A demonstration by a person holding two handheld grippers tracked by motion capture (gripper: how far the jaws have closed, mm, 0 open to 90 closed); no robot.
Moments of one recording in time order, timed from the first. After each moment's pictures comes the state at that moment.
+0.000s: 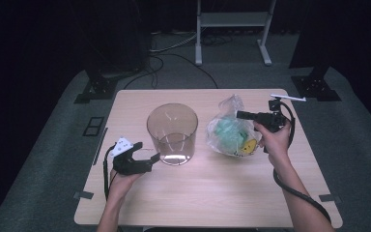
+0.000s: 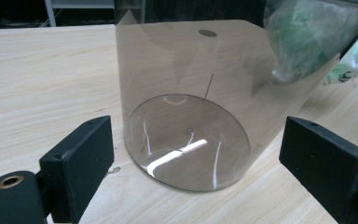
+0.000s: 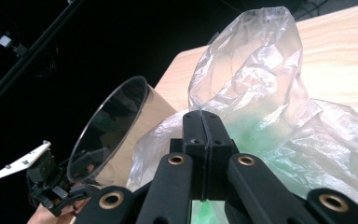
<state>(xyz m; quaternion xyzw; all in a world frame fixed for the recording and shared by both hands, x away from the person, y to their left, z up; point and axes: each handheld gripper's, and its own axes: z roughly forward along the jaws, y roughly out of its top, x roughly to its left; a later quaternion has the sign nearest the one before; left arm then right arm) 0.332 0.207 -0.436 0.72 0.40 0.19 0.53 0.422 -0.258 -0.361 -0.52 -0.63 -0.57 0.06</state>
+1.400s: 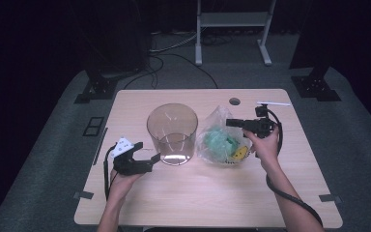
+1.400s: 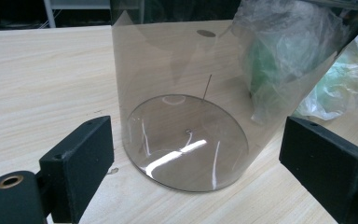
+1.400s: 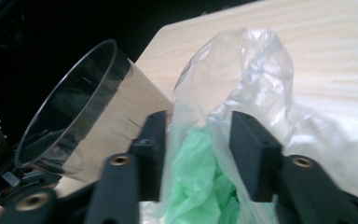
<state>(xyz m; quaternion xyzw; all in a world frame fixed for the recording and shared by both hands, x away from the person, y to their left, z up) 0.332 0.205 -0.436 0.73 0.40 0.19 0.53 0.427 -0.235 -0.386 -0.52 -0.67 -0.53 0.04</state>
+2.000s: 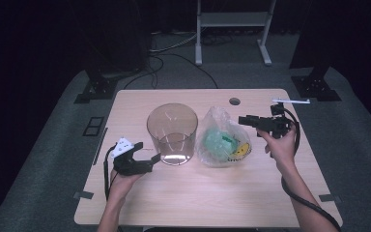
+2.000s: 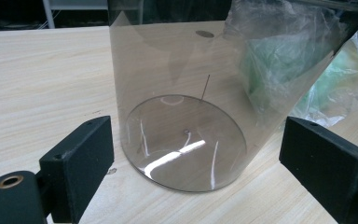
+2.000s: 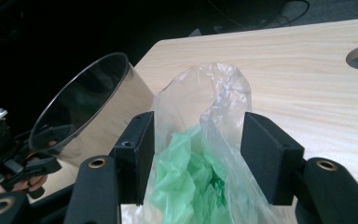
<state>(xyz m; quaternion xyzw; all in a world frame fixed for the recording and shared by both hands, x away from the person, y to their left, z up) 0.330 0.205 -0.435 0.73 0.40 0.19 0.53 0.402 -0.267 -0.359 -0.49 -0.68 -0.54 -0.01</state>
